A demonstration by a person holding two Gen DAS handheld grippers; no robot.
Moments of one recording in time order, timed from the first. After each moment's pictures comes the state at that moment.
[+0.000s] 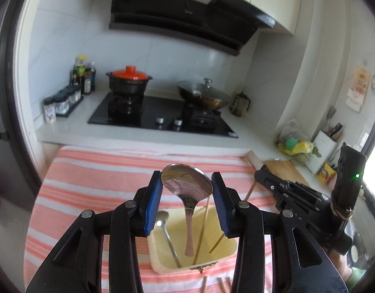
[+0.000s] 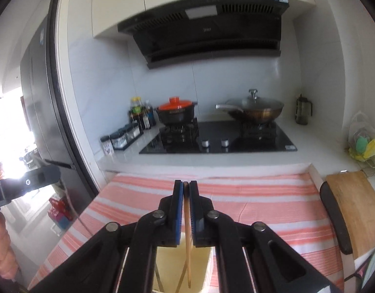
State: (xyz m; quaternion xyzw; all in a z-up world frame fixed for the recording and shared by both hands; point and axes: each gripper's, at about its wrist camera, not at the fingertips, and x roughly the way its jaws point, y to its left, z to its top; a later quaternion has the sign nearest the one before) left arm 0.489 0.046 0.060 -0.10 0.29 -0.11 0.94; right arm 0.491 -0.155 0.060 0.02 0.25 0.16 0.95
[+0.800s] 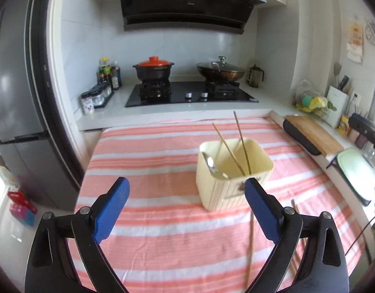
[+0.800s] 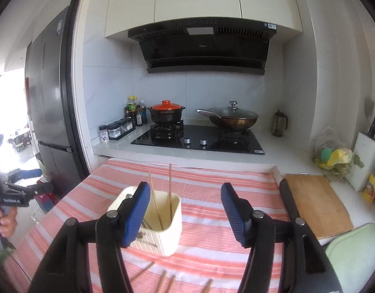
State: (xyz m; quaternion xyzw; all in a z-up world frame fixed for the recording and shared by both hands) left arm 0.317 0.085 0.024 0.01 0.30 -0.06 0.95; right arm 0.320 -0.225 0.079 -0.05 0.20 0.12 0.97
